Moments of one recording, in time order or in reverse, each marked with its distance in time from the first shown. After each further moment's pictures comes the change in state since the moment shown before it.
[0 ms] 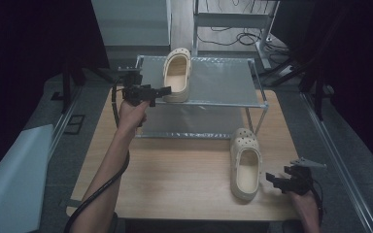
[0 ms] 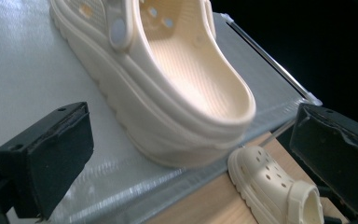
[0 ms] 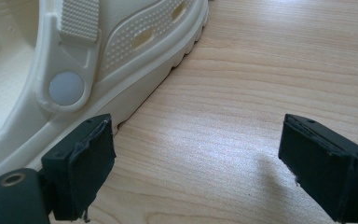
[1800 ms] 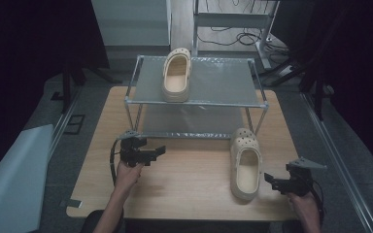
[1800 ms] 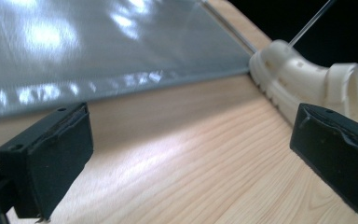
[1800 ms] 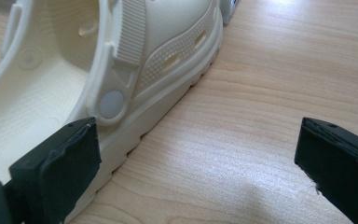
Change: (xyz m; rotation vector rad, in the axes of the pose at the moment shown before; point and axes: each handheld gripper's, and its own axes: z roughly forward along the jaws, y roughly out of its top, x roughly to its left) left arm 0.021 -0.183 -0.007 0.052 0.022 0.024; right arm 0.018 0.008 -0.013 -0.051 -0.014 -0.052
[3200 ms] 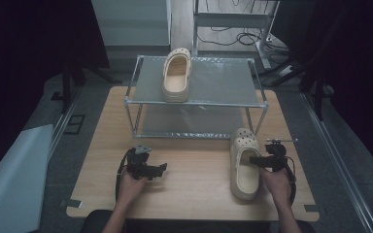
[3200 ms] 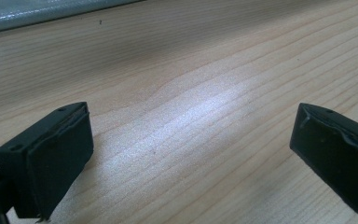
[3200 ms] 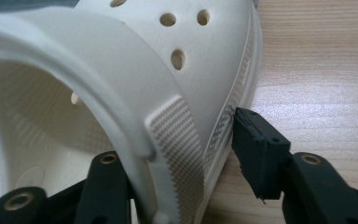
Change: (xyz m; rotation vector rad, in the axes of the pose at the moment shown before) left arm -0.003 -0.040 0.027 0.216 0.209 0.150; right arm 0.030 0.061 0.061 0.250 -0.066 0.278
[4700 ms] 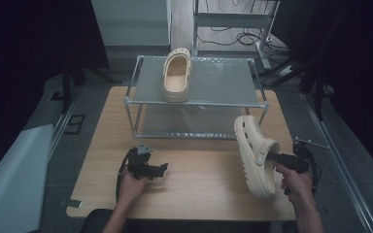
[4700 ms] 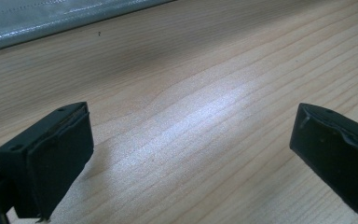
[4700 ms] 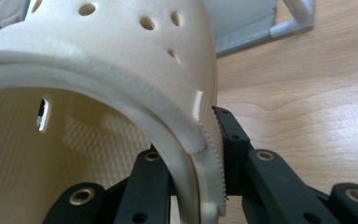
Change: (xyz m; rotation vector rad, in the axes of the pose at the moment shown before) left arm -0.005 0.003 -0.001 -0.008 0.021 0.041; right arm -0.044 -0.003 -0.046 -0.128 0.500 0.279
